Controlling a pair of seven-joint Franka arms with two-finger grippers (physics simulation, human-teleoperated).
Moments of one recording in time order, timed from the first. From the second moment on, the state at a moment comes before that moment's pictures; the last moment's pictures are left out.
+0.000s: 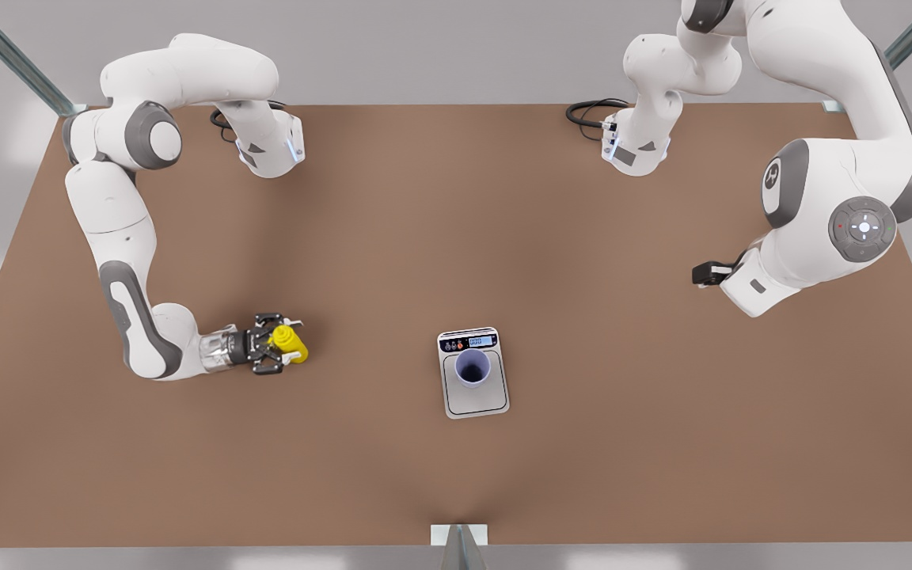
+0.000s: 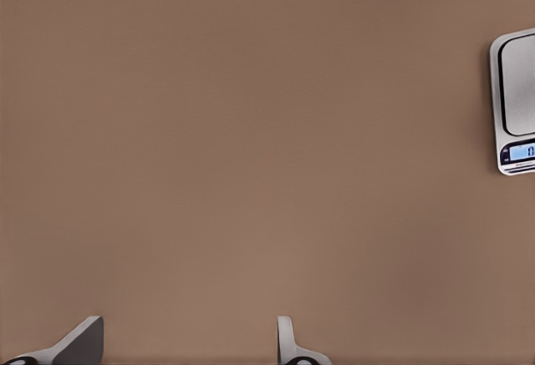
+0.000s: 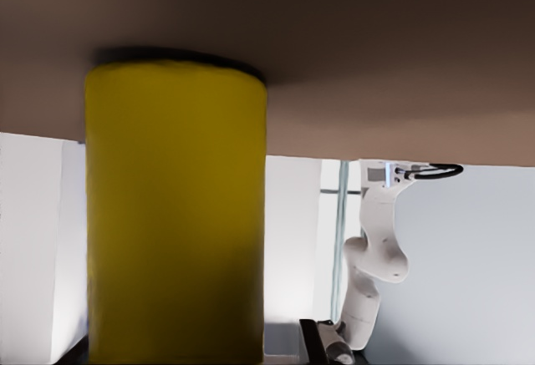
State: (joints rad) left arm -0.25 0.26 0.16 -1.39 0.02 1.43 -0.01; right arm -0.37 0.98 0.26 -1.62 1.12 1.51 0.52
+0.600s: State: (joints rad) left arm -0.25 0.26 0.16 -1.39 0.02 1.42 -0.01; right arm -0.37 0.98 0.22 -1.61 1.14 1.52 0.52
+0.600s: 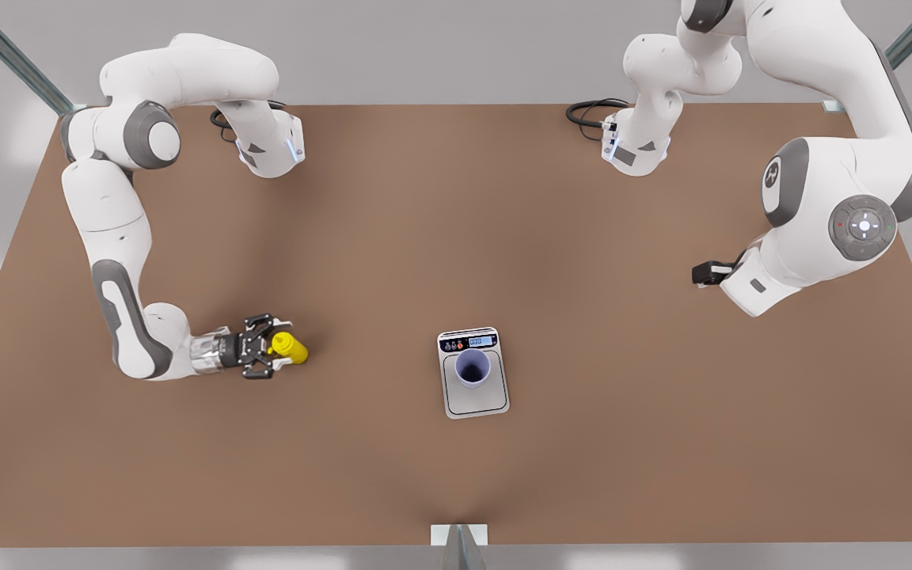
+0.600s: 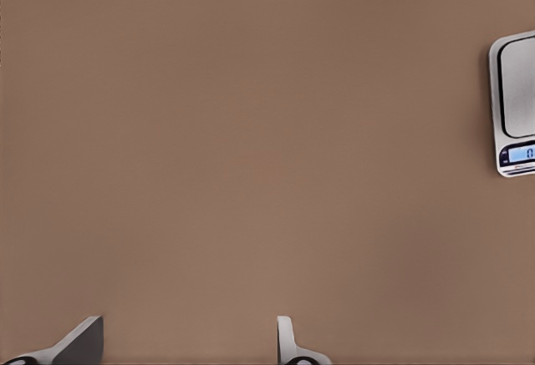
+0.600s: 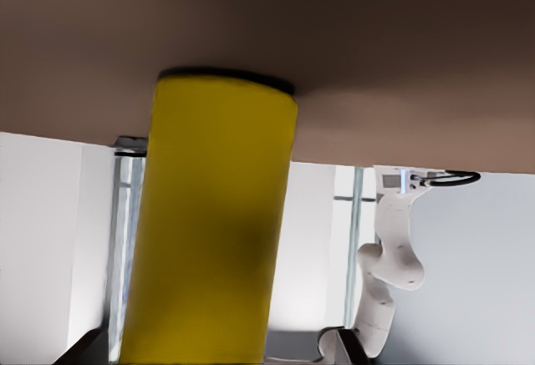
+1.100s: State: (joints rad) left arm -0.26 0.26 0.16 -1.39 0.02 1.42 -0.02; right arm -0.39 0.96 0.08 -1.58 1.06 1.43 0.45
